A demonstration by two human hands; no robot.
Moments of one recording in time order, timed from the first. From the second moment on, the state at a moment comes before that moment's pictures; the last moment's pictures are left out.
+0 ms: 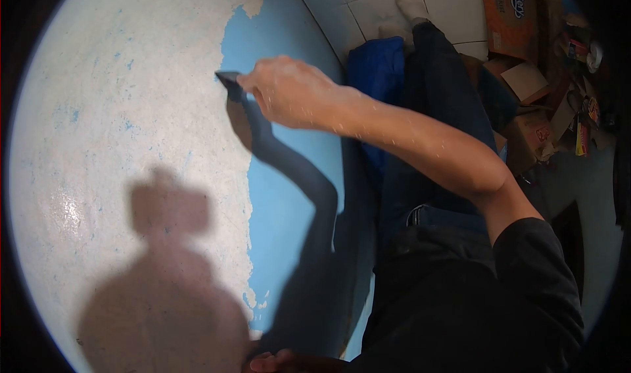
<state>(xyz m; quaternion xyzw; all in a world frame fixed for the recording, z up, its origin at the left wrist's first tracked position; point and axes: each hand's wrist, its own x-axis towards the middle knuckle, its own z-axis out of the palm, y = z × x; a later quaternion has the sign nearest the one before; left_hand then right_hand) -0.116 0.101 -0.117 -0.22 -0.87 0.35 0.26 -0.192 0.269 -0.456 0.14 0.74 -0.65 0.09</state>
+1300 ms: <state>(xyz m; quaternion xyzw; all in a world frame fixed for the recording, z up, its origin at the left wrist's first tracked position) -0.120 0.078 -0.106 -0.34 -0.89 0.21 0.19 -0.156 0.249 -0.433 0.16 0.70 -0.68 0.12</state>
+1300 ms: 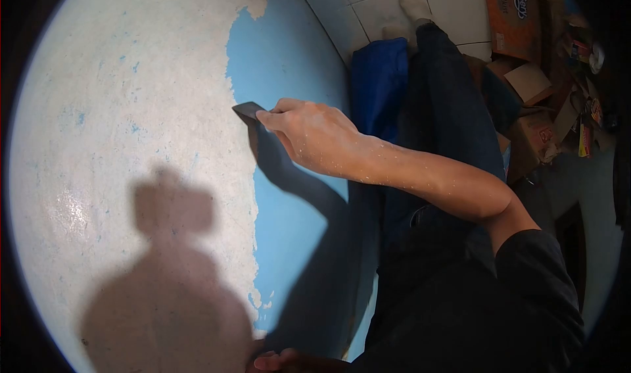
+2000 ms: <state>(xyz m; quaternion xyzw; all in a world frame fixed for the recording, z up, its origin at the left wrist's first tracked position) -0.109 0.103 -0.118 -0.17 -0.90 0.31 0.26 -0.155 0.244 -0.450 0.18 0.72 -0.65 0.15</state>
